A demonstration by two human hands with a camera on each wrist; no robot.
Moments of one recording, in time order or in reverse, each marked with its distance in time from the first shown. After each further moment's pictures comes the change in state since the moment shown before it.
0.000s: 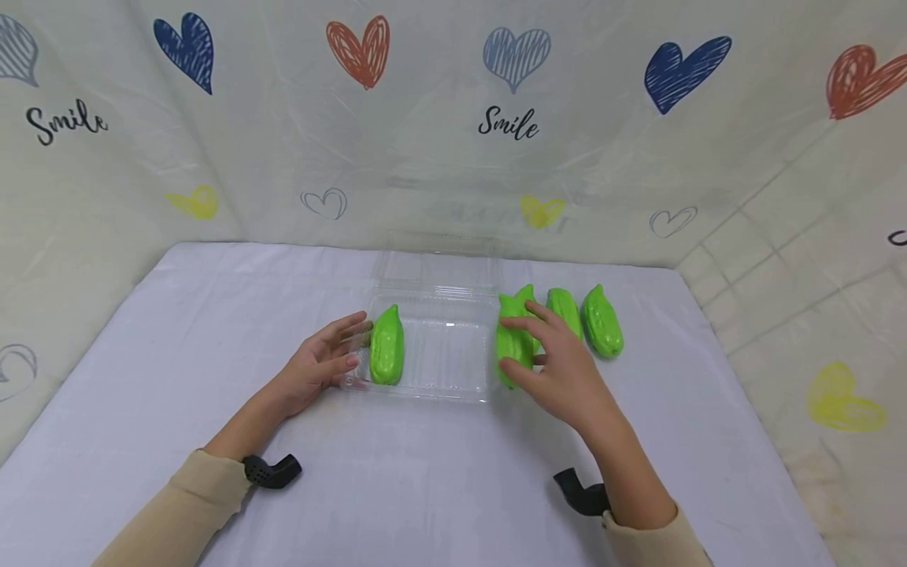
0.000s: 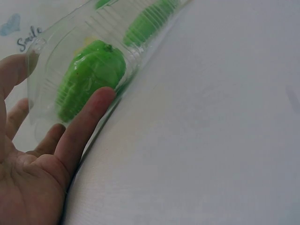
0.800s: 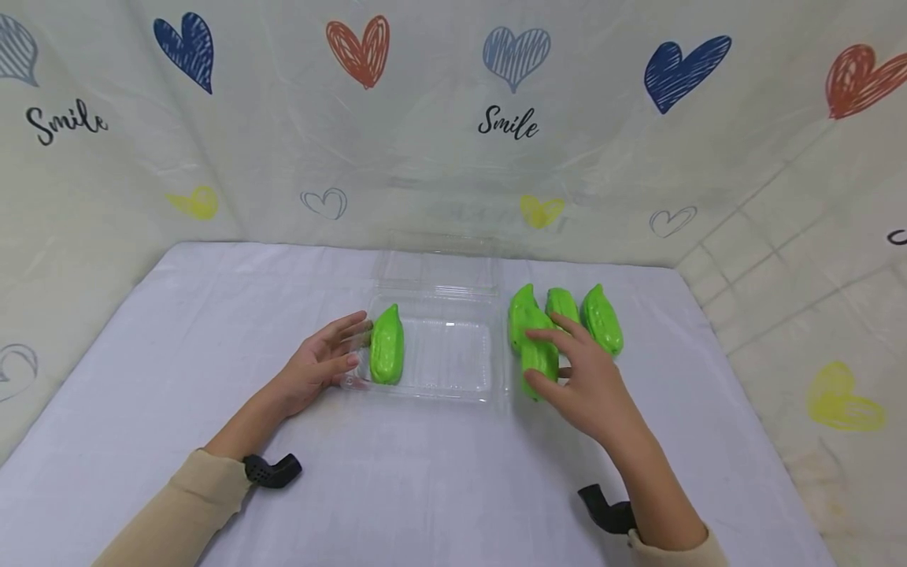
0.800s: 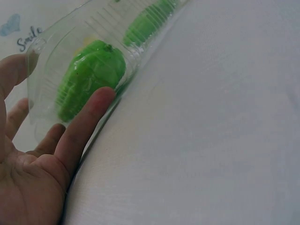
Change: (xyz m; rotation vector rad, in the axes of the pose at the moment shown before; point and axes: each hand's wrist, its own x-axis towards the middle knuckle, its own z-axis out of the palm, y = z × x) left_hand 0.000 -0.002 0.000 0.014 -0.001 0.007; right_hand -0.023 0.013 -0.011 -0.073 0.035 0.018
